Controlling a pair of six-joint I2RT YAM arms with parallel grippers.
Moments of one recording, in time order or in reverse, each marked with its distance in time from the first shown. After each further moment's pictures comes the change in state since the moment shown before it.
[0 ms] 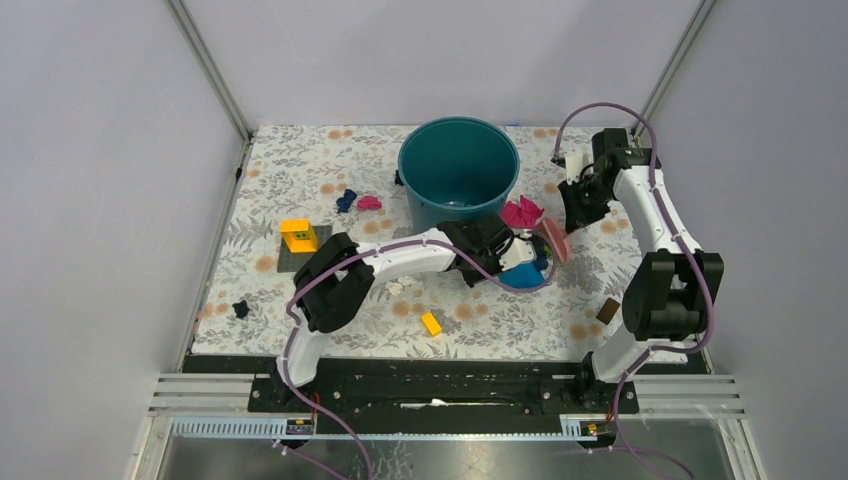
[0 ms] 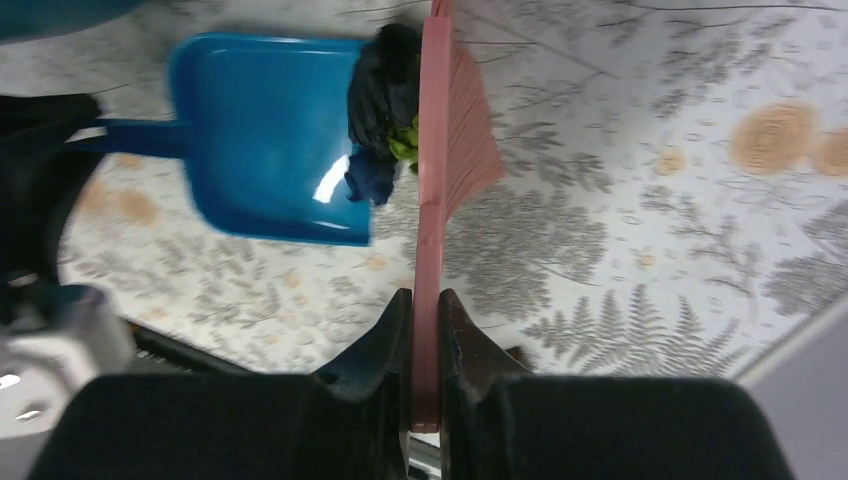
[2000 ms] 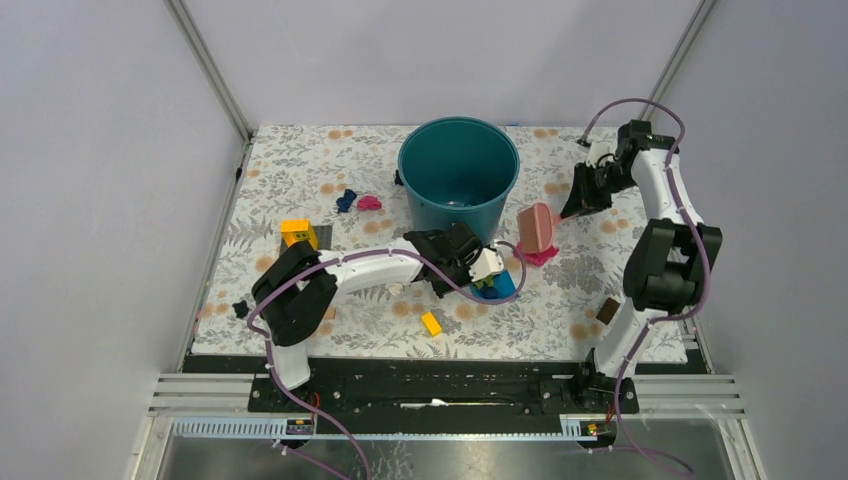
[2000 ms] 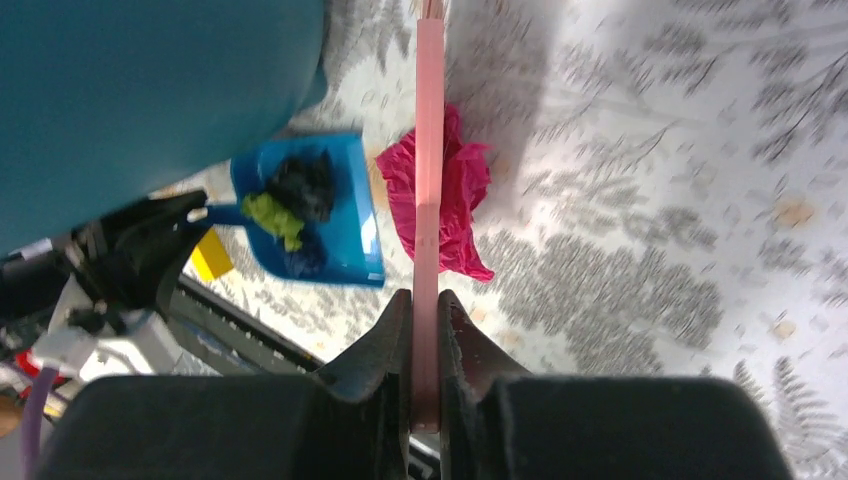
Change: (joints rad) left arm 0.032 -0.227 -0.296 0.026 -0.008 0.026; right arm -0.150 0.233 0.218 -0.055 -0.358 0.186
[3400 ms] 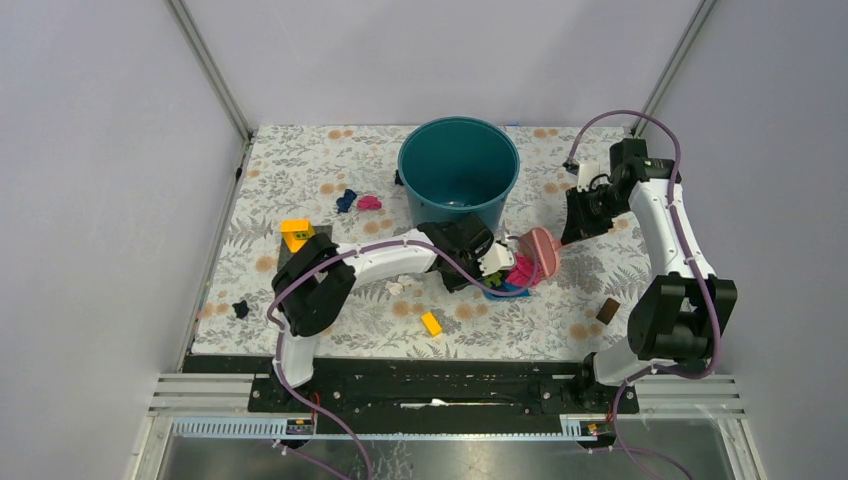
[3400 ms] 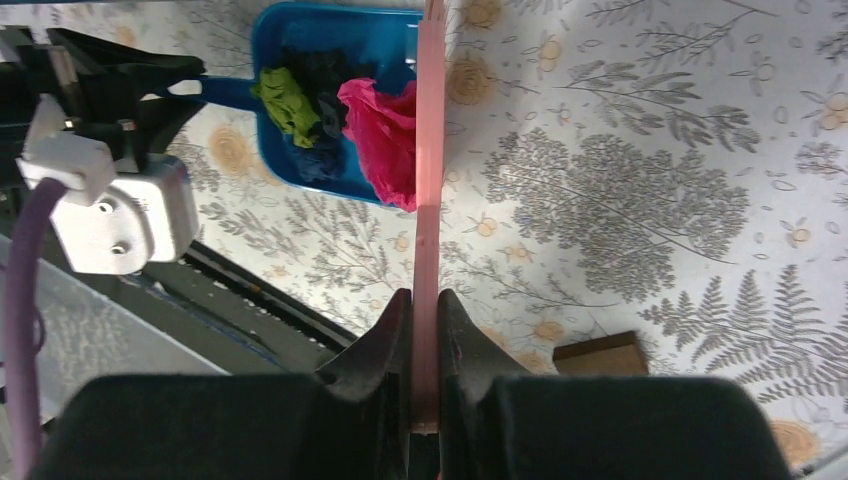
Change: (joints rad) left arm 0.014 0.116 0.143 -0.053 0.073 0.019; right arm 0.082 -0.368 -0.293 -0.045 0.120 -0.138
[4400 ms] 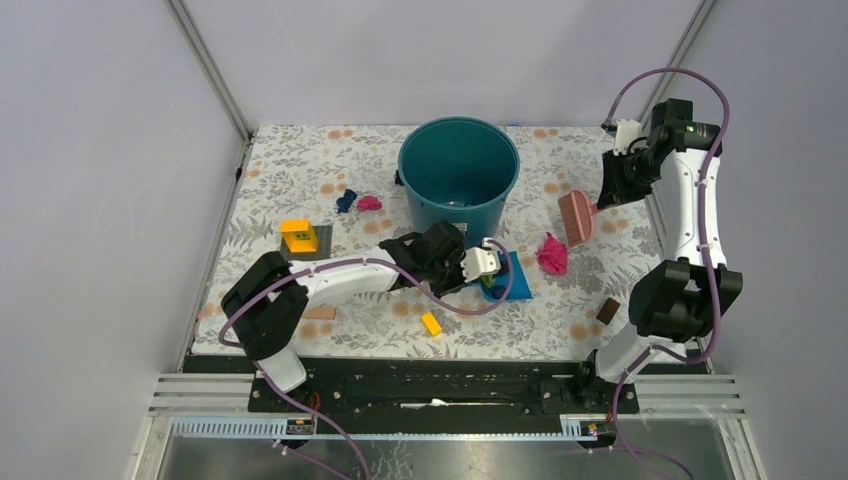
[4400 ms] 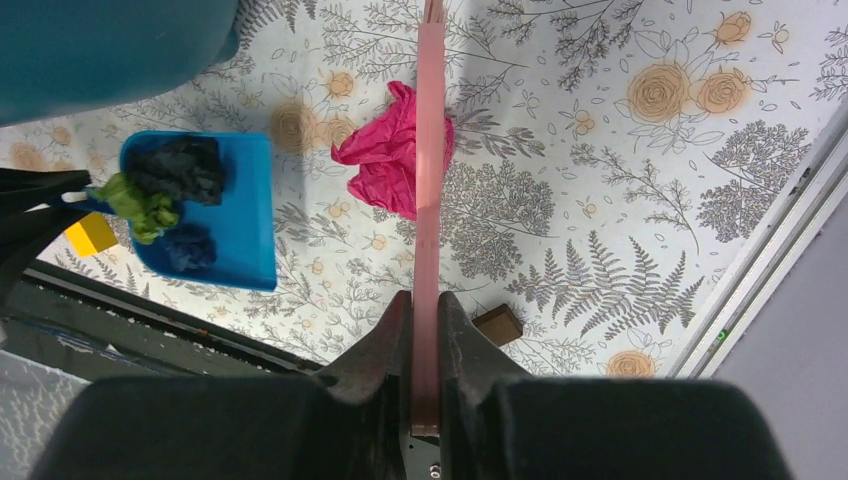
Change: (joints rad) left arm 0.011 -0.264 -0.324 0.292 0.103 0.023; right arm -0.126 0.131 0.394 -0.155 0.089 -0.031
